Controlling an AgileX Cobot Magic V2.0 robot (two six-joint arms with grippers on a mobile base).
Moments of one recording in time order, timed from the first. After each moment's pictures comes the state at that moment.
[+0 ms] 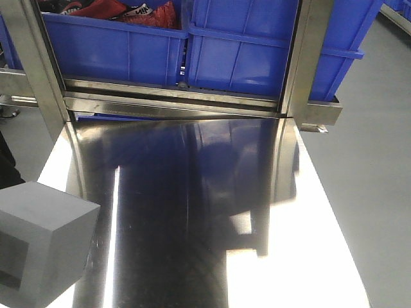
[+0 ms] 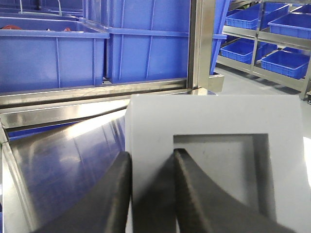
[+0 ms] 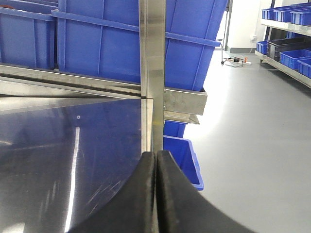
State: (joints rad) left arm -0.50 0.26 -0.33 0.15 0.30 -0.19; right arm 0.03 -0.01 0.03 -0.06 0.13 0.04
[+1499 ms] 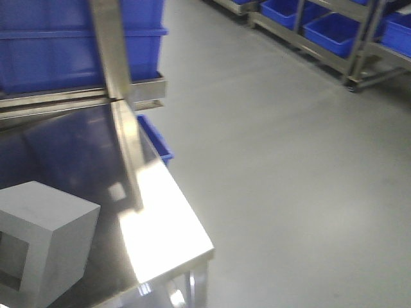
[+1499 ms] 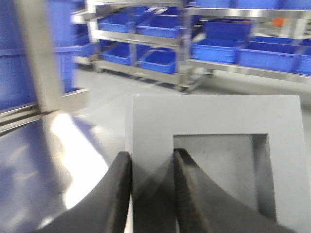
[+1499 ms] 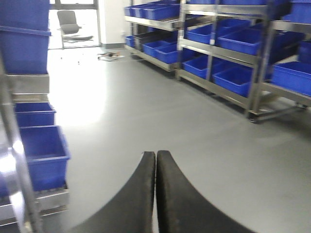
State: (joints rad) left arm -0.50 0.26 -0.33 0.15 0.30 -0.19; right arm 0.03 -0.01 0.03 -0.06 0.13 0.04
